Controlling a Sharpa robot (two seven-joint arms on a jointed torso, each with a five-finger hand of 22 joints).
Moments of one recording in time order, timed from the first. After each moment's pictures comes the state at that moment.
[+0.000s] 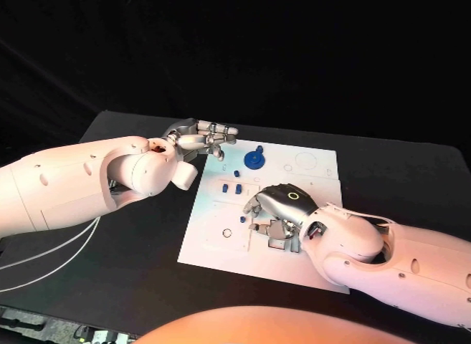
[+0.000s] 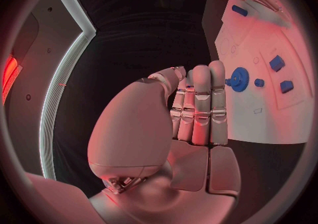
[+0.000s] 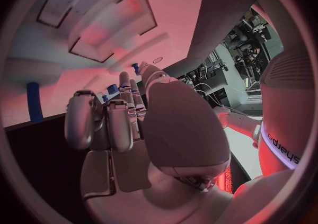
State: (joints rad) left arm 1.19 -0.94 -0.01 1.61 -0.06 -0.28 0.13; left_hand 1.47 -0.21 0.47 0.14 0.23 1.06 0.16 0.08 0.13 1.19 0.09 0.18 0.20 1.24 0.01 0.91 0.54 0.17 1.10 0.09 0.85 0.71; right arm 1.08 -0.70 -0.14 1.77 -1.78 -0.36 -0.30; right_hand 1.50 -0.18 0.27 0.27 0.22 1.05 0.16 0.06 0.14 1.18 0.09 0.06 0.11 1.47 0.00 1.41 1.31 0.08 1.43 0.10 1.28 1.31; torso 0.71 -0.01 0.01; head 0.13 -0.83
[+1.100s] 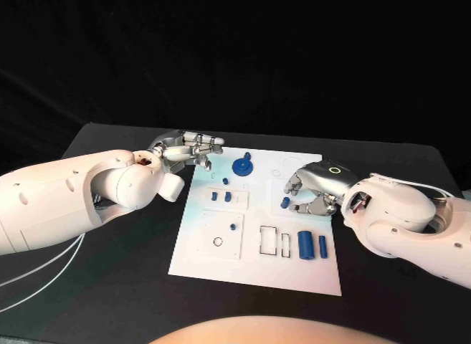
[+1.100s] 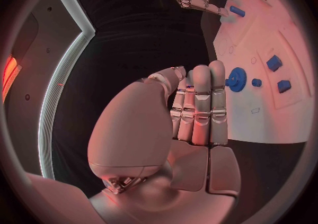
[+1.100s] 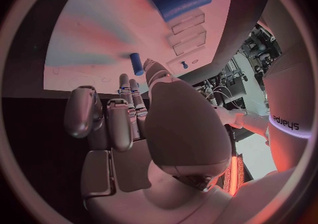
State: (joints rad) left arm 1.19 -0.94 -0.02 1.61 -0.06 -0.27 0.13; left_hand 1.47 -0.21 0.47 0.14 0.23 1.06 0.16 0.08 0.13 1.18 0.09 0.18 0.20 1.24 0.01 0.91 0.54 0.17 1.10 0.09 0.85 0.71; right arm 1.20 -0.91 -0.12 1.78 -1.75 -0.23 -0.29; right_hand 1.48 -0.18 0.14 0.26 0.28 1.06 0.13 0.06 0.13 1.12 0.08 0.11 0.11 1.47 0.00 1.39 1.29 0.08 1.39 0.11 1.19 1.31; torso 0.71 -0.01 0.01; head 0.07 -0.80
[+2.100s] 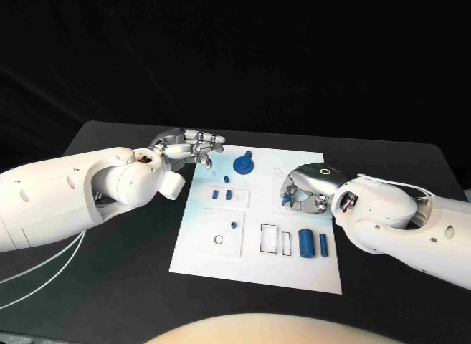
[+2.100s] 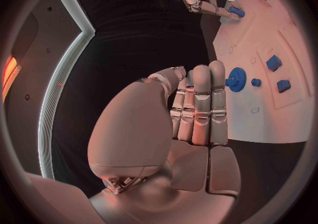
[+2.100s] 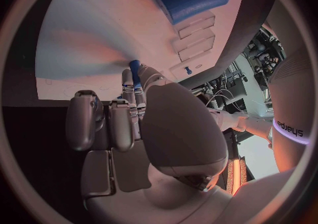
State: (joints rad) left arm 1.19 -0.94 -0.02 1.61 -0.06 -0.27 0.13; left_hand 1.47 -0.21 0.47 0.14 0.23 1.06 0.16 0.08 0.13 1.18 0.09 0.18 0.20 1.24 0.01 0.91 0.54 0.17 1.10 0.09 0.85 0.71; right arm 1.18 -0.84 -0.13 1.70 -1.75 -0.23 -0.28; right_hand 1.53 -0.12 0.22 0.24 0.24 1.16 0.11 0.09 0.15 1.23 0.05 0.16 0.12 1.46 -0.02 1.41 1.31 0.08 1.44 0.09 1.28 1.31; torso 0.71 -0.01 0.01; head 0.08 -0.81
